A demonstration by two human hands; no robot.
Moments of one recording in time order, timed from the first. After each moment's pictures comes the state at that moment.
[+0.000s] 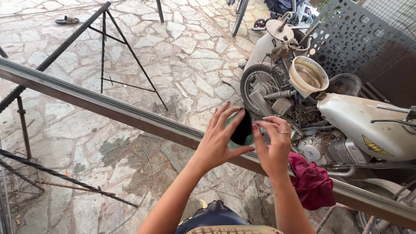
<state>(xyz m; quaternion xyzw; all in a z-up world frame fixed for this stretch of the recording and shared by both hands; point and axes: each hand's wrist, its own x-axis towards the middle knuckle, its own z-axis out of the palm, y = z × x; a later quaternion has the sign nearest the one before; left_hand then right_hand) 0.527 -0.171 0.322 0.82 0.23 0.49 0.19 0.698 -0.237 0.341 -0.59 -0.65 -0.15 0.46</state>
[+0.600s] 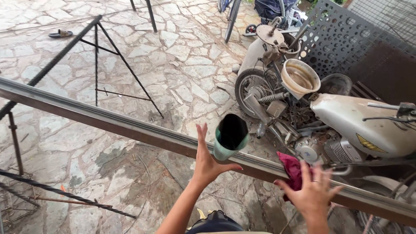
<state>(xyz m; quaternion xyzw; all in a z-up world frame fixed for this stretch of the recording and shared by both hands) 0.540 -0.190 0.246 0.68 0.31 0.53 0.40 0.829 -0.361 0.242 -0.87 -0.46 -0.14 0.10</state>
